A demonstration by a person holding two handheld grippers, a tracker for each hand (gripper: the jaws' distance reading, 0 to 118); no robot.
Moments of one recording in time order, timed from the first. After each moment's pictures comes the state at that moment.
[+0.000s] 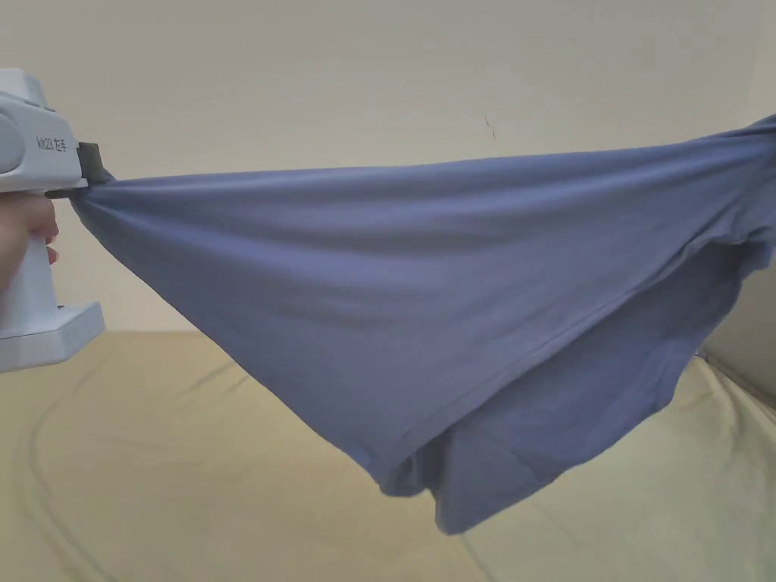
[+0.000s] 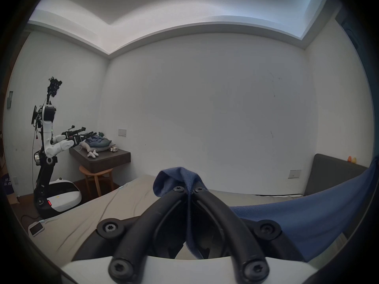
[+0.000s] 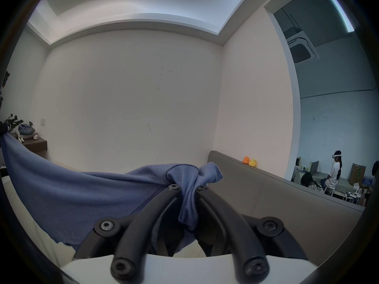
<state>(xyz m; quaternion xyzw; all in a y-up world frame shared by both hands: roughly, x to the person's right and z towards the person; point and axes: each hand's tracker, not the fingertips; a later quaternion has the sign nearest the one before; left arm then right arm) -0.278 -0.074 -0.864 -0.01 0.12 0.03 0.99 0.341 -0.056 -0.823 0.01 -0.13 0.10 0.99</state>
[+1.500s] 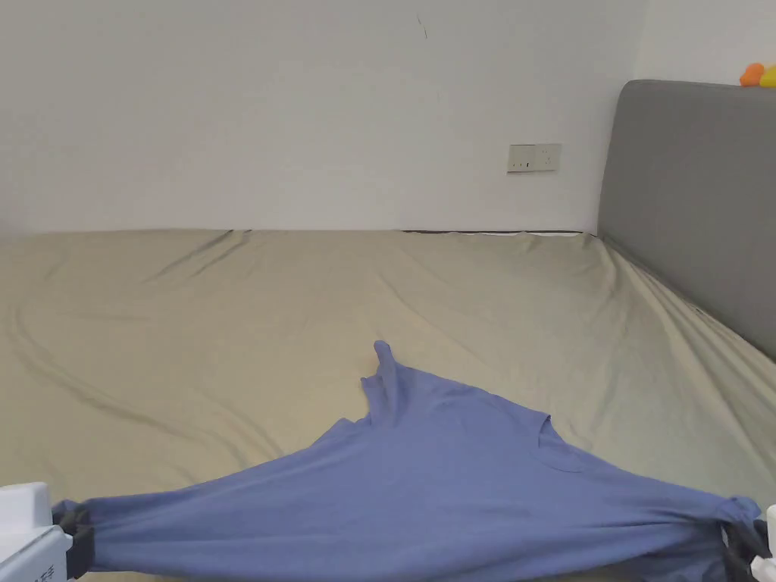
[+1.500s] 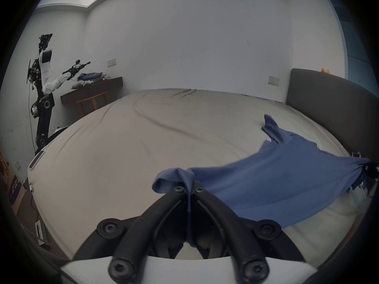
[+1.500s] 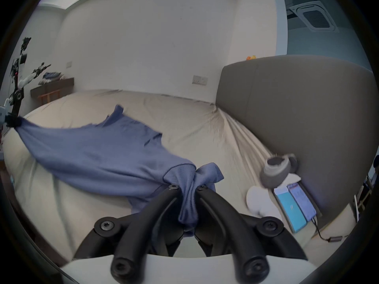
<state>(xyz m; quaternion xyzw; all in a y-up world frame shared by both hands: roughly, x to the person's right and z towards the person) -0.288 -0.446 -0.541 -0.26 0.04 0.00 0.96 0.356 -0.452 -0.461 -0.21 -0.06 0.11 0.97</state>
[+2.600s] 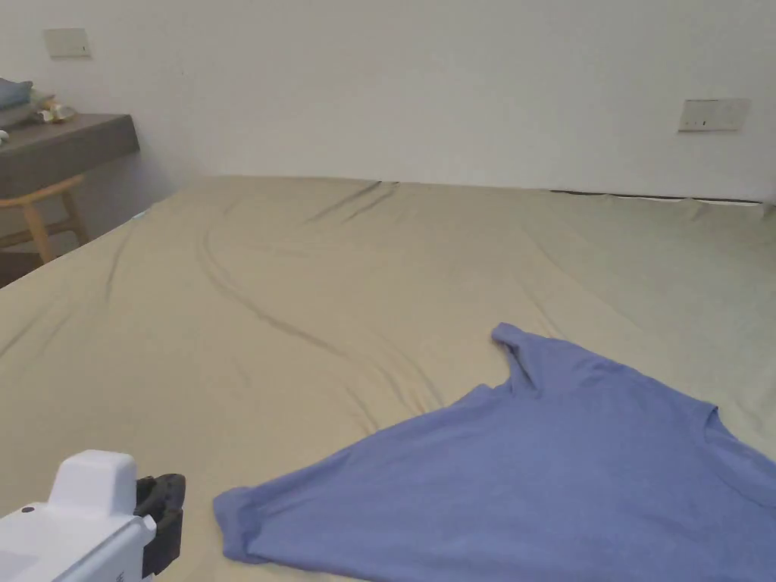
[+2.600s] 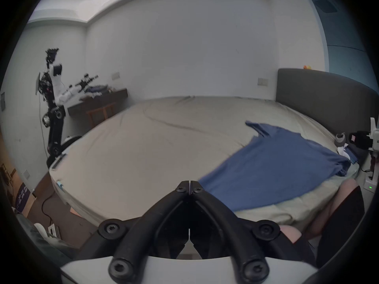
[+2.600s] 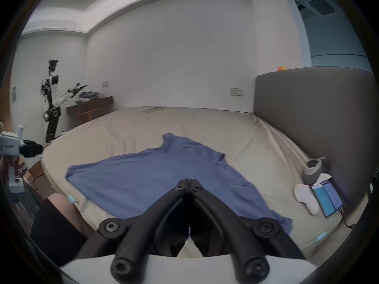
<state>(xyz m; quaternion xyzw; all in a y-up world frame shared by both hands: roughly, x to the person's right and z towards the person) -0.307 -0.404 -0.378 -0.25 0.02 -0.03 0.97 0.221 -0.390 -0.399 -0.20 0.08 0.02 0.98</state>
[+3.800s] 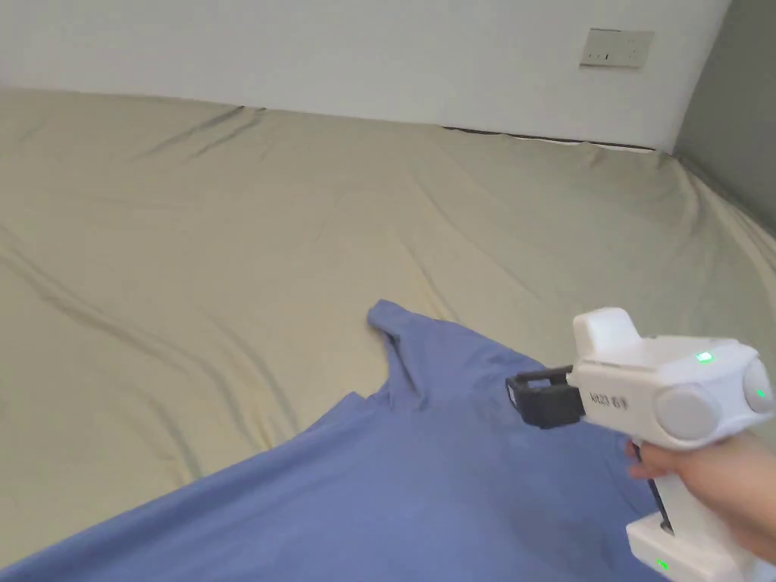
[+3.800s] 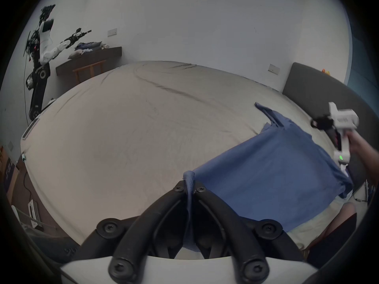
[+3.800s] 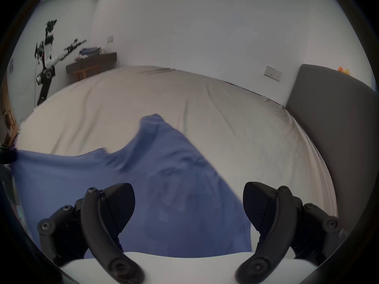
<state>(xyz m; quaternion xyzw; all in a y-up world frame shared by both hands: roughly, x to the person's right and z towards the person) -0.305 -0.461 -0.503 -0.34 0.02 0.05 0.94 0.213 -0.452 -0.790 -0.32 0.14 0.15 0.93</state>
